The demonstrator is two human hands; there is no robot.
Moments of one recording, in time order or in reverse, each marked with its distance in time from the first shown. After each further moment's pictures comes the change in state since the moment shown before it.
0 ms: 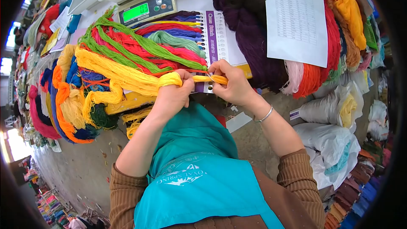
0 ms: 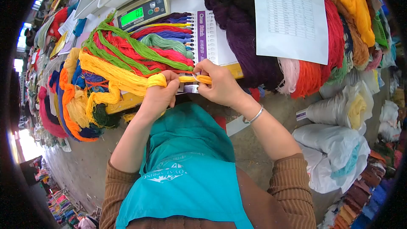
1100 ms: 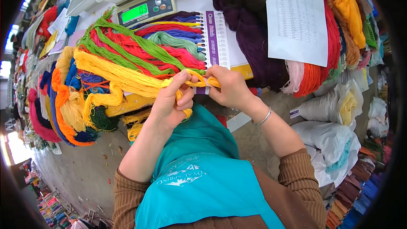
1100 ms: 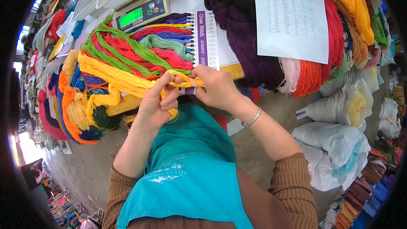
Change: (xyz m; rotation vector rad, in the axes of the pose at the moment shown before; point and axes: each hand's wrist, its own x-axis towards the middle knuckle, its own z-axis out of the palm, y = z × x) left_hand -0.008 -0.007 -0.010 -0.902 -0.157 -0.177; right_hand 0.000 0.007 0.017 -0.256 0.087 -0.178
